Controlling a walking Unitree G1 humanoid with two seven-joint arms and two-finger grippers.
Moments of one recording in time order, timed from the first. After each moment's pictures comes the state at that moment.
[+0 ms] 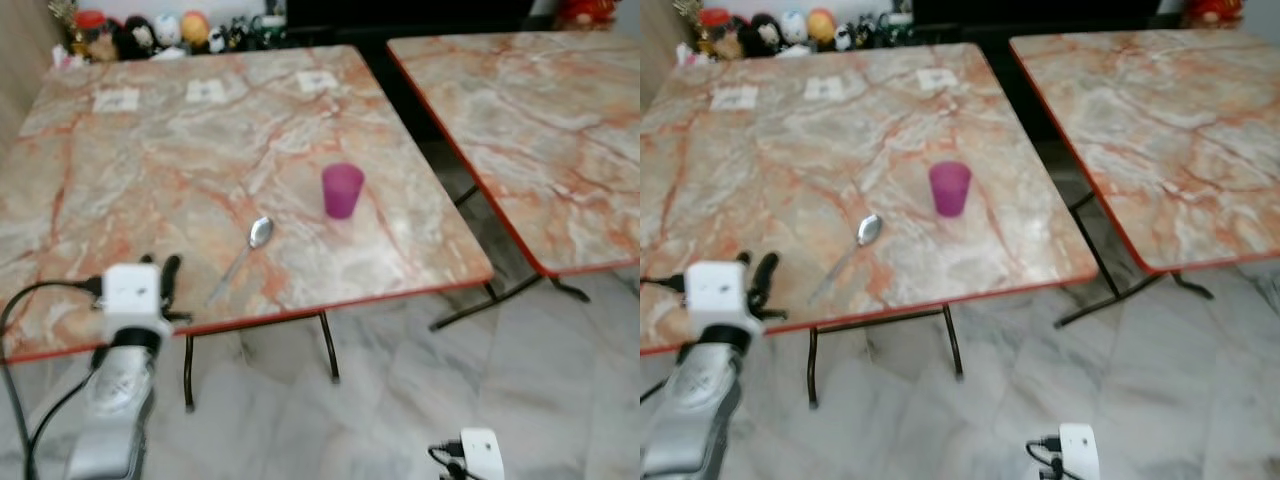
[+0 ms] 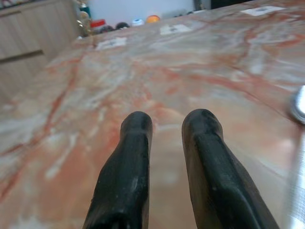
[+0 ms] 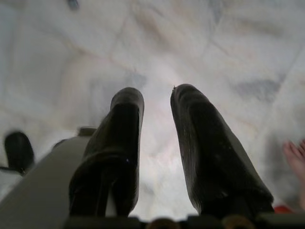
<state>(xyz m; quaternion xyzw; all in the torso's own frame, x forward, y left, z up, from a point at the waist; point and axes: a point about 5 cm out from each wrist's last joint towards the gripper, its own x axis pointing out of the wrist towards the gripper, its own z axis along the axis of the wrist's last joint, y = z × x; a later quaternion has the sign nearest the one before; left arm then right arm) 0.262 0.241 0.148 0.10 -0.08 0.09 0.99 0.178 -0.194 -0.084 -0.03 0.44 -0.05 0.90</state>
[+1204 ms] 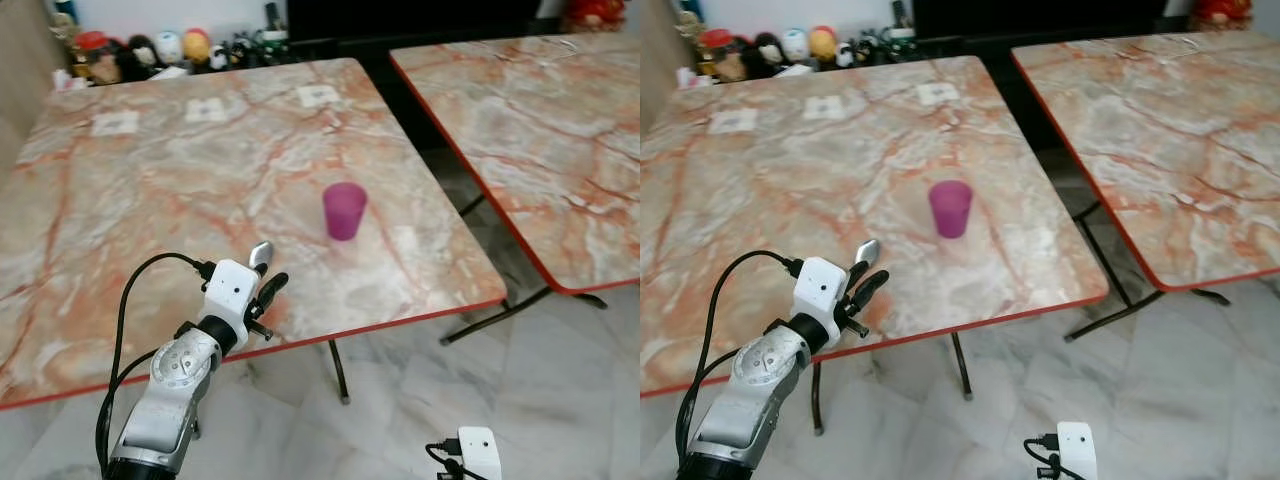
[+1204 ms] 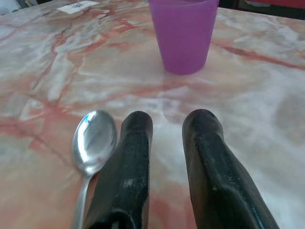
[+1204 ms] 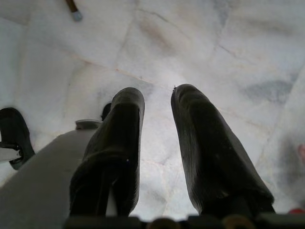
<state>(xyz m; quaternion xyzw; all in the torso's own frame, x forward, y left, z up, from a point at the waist) 0.292 0.150 0.134 0.12 -0.02 -0.20 0.97 0.174 -0.195 -0.086 -0.03 0.45 -0.05 0.89</state>
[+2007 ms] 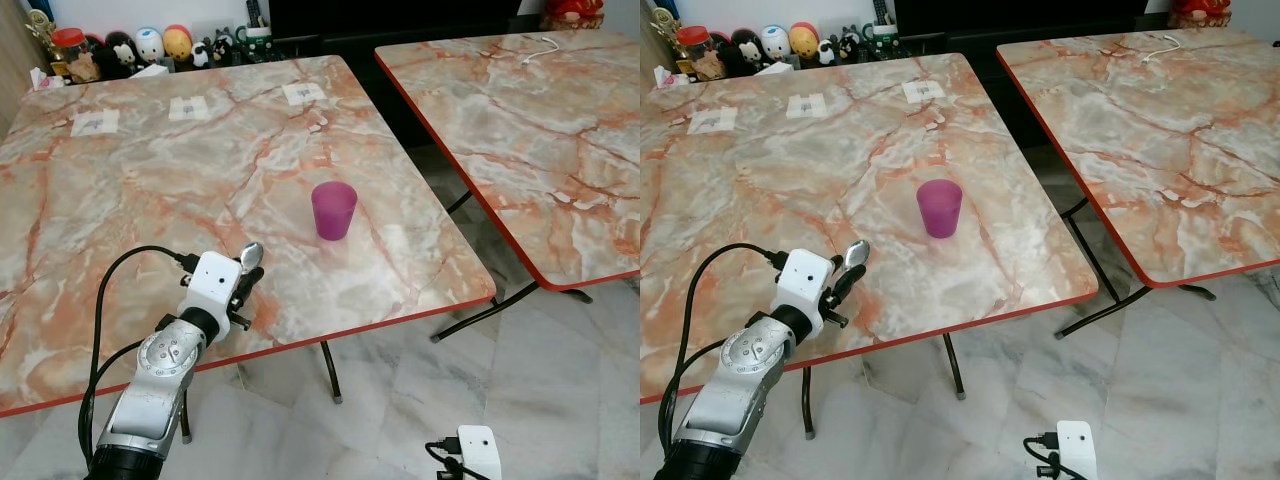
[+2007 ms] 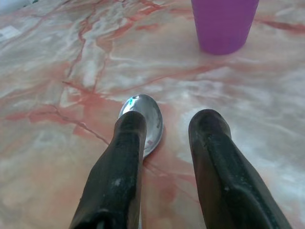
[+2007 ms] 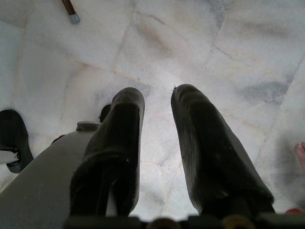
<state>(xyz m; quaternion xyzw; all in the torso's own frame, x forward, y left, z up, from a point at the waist) 0.305 0.169 0.139 0.16 0.01 -0.17 0.97 0.176 -0.195 -0.085 -0.03 0.44 -0.05 0.90</state>
